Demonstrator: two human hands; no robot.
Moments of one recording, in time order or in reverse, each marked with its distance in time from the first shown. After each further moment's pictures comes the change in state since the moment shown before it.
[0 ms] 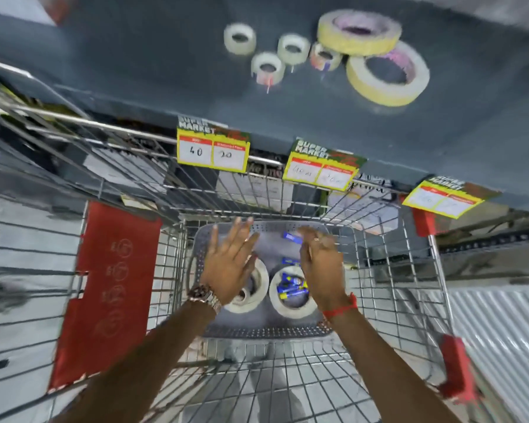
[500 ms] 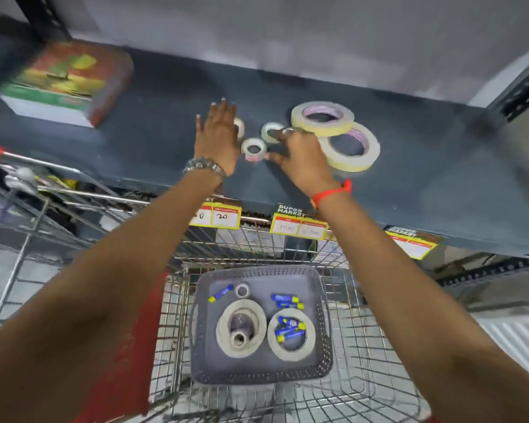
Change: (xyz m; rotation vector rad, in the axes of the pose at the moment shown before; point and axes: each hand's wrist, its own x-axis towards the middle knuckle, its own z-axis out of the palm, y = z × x) left_hand 0.244 -0.041 -0.189 -0.168 0.111 -0.327; right_hand 0.211 -0.116 -0.128 -0.130 -0.007 -0.225
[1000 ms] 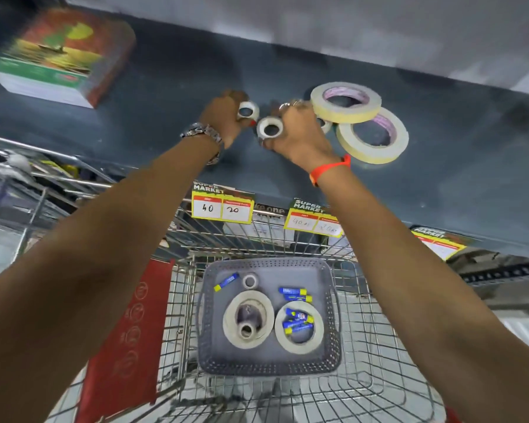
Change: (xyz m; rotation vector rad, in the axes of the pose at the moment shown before) left_hand 0.038 -0.032 0.011 -0.134 -0.131 0.057; right_hand 0.045 -0.011 0.033 -0.091 -0.055 -0.011
